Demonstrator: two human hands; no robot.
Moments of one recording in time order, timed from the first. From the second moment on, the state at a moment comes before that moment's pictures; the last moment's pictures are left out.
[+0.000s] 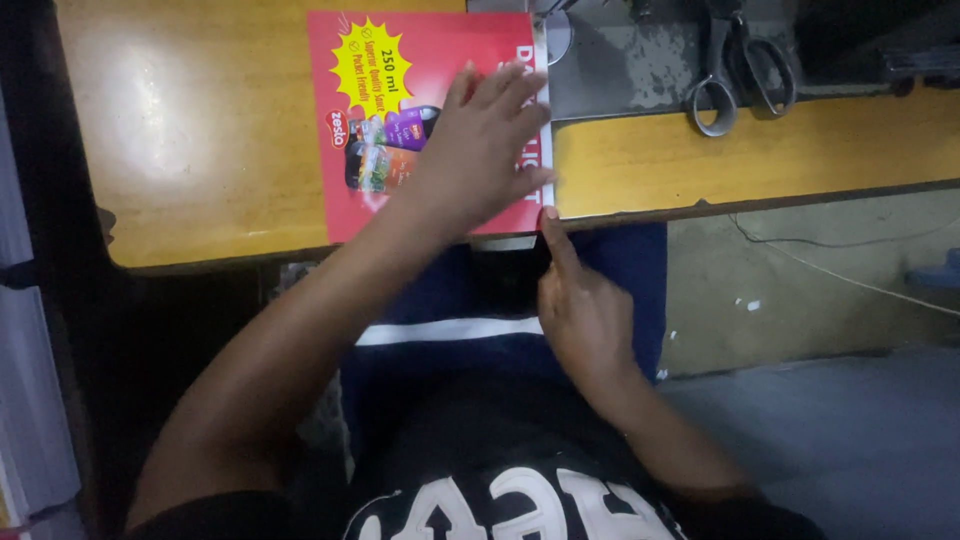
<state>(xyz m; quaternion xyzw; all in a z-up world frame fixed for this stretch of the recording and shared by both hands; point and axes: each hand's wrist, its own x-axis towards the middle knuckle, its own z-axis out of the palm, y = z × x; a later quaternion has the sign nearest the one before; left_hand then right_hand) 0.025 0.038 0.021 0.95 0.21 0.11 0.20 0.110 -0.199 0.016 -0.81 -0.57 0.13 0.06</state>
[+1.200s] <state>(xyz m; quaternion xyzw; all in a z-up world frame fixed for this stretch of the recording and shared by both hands) 0.016 0.052 0.002 0.96 0.10 0.23 0.14 0.140 -0.106 0.063 -0.84 -0.52 0.18 0.02</state>
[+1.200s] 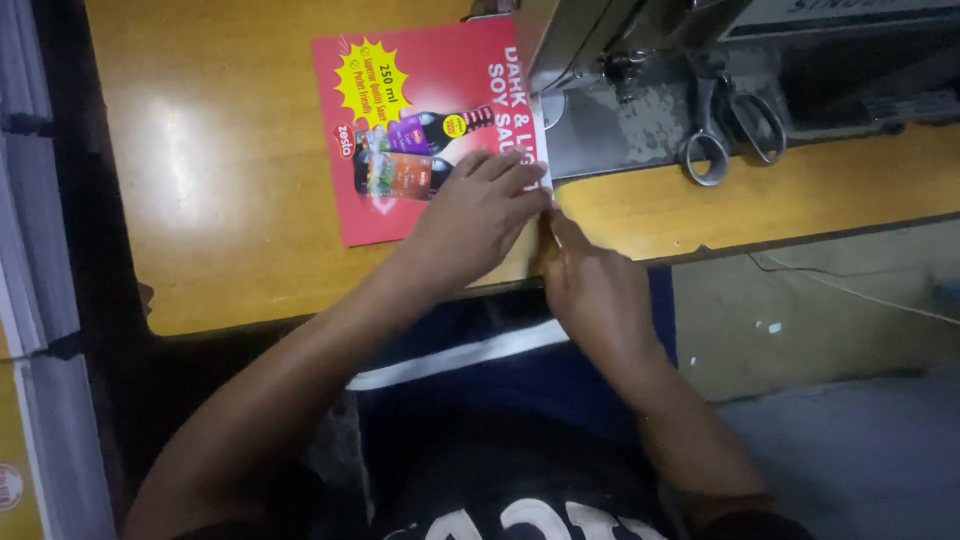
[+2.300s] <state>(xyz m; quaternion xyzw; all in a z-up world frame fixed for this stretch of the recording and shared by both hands) 0.031 0.095 0.018 0.95 0.02 0.26 0.18 0.155 -0.047 0.072 -0.83 -0.50 0.23 0.12</state>
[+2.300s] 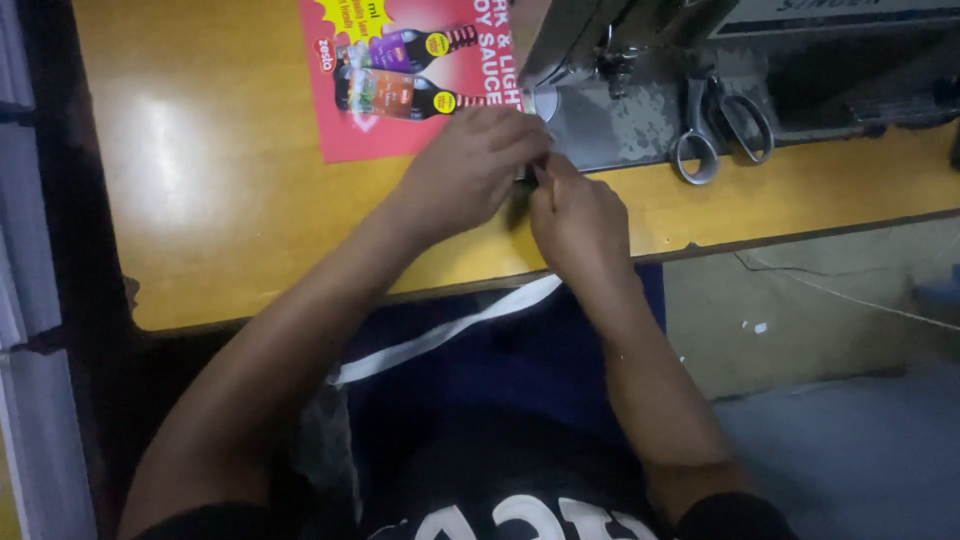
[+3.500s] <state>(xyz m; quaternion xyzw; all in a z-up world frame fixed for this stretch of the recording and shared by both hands) 0.018 0.015 -0.015 0.93 0.16 0.28 0.17 0.095 -0.188 0.039 -0.84 -0.50 0.14 0.16</state>
